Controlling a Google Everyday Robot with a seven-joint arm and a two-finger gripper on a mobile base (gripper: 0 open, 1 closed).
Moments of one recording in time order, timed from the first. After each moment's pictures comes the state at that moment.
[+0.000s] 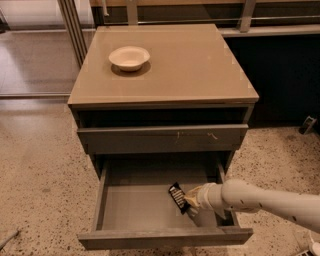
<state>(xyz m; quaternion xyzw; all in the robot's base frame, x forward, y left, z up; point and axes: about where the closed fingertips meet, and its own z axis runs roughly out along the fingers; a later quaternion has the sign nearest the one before) 0.543 -0.123 0.413 -0.40 0.85 0.17 0.31</state>
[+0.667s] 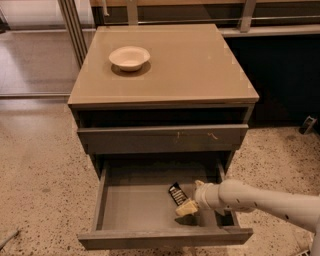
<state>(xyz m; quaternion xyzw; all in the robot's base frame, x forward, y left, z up) 0.555 -0.119 0.391 -0.40 0.84 0.17 0.31</state>
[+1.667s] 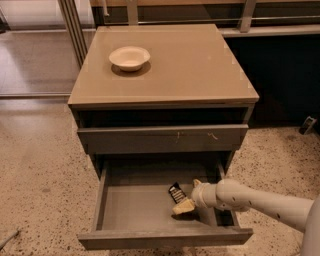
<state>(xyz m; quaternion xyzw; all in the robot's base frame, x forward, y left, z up) 0.576 -0.110 0.366 -0.38 0.84 0.20 0.32</state>
